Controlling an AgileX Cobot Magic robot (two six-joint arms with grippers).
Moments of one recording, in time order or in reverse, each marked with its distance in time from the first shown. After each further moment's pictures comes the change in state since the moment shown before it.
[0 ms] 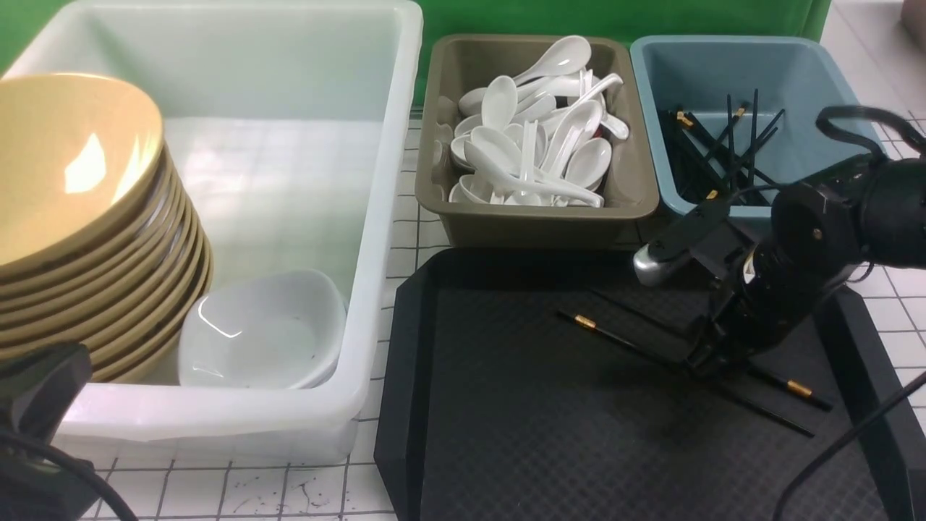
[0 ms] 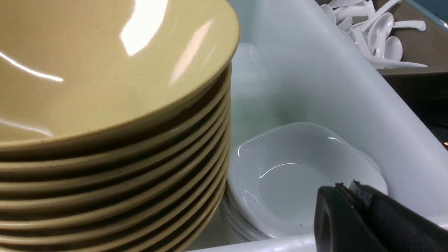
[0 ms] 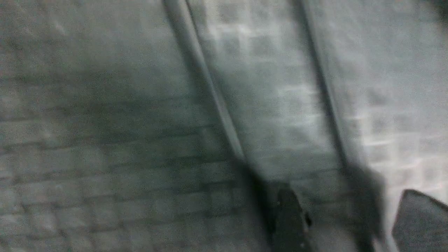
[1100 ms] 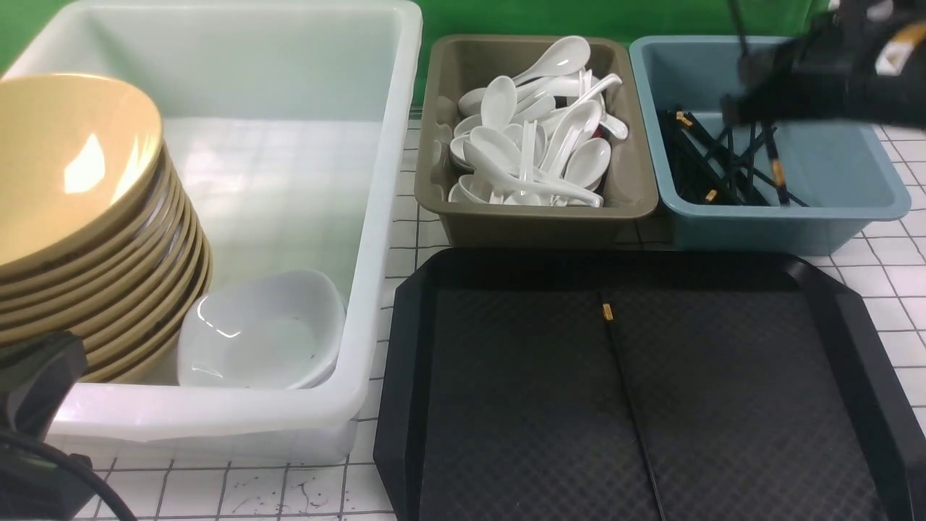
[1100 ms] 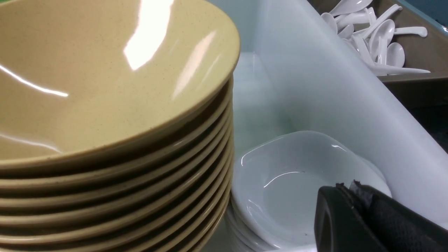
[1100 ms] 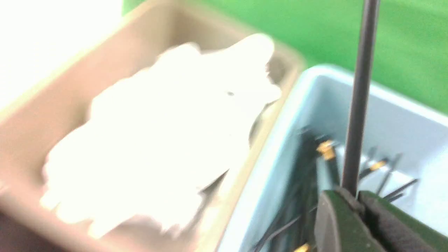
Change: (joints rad) right arm -0.139 -0.249 -0.121 0.085 -0.493 0.072; left arm 0.000 0.000 0.001 0.000 -0.022 0.020
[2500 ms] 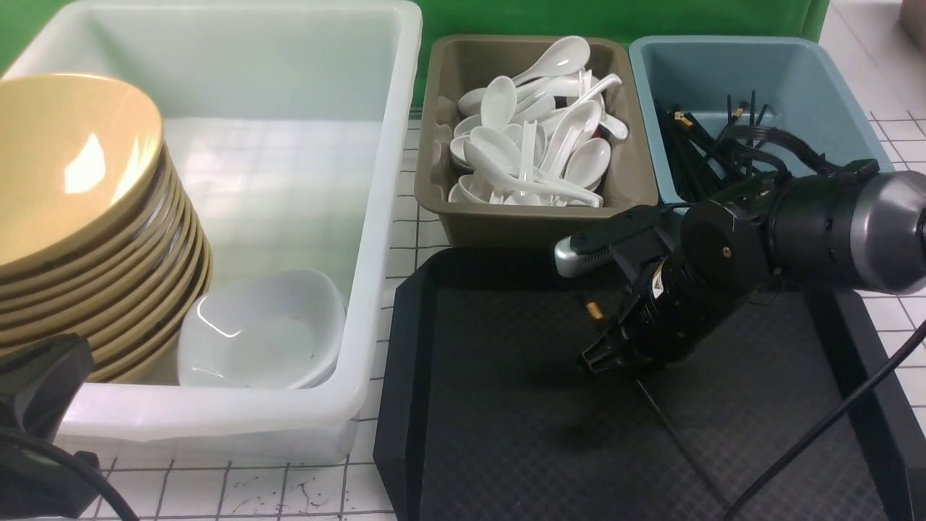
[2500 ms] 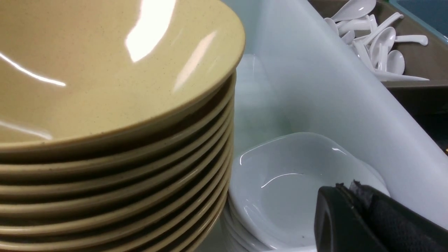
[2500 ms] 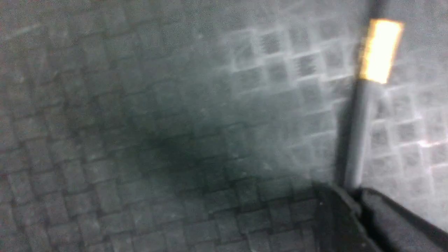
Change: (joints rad) right arm 0.310 0.303 0.059 -0.023 0.449 0.167; left arm 0.000 0.000 0.034 -0.037 -0.045 0.000
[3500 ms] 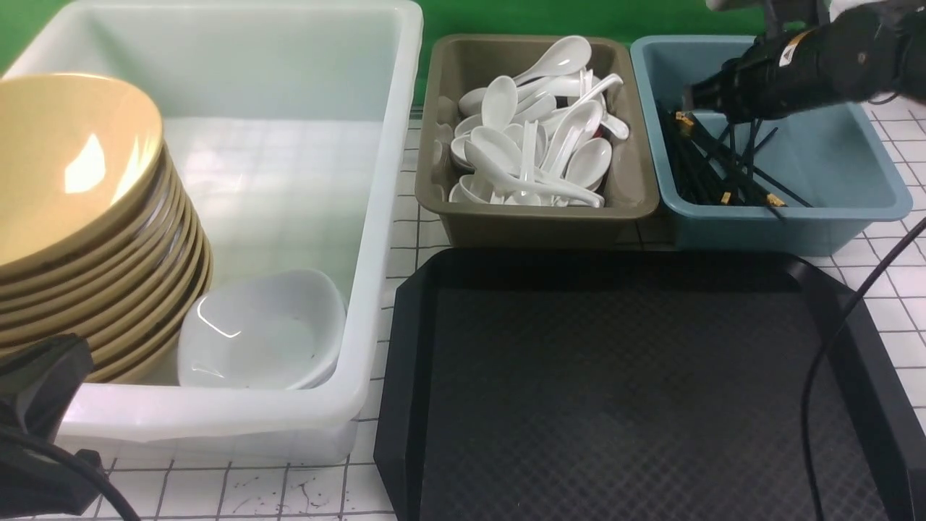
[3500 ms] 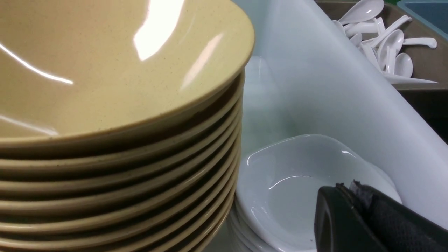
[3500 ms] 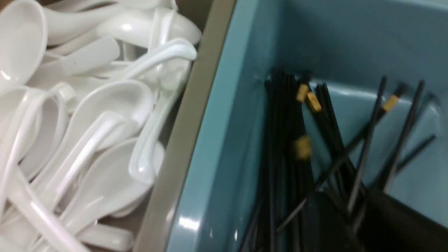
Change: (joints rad) right arm -0.369 0.078 -0.465 -0.072 -0.161 0.047; left arm 0.000 0.000 0.024 0.000 -0.038 0.000
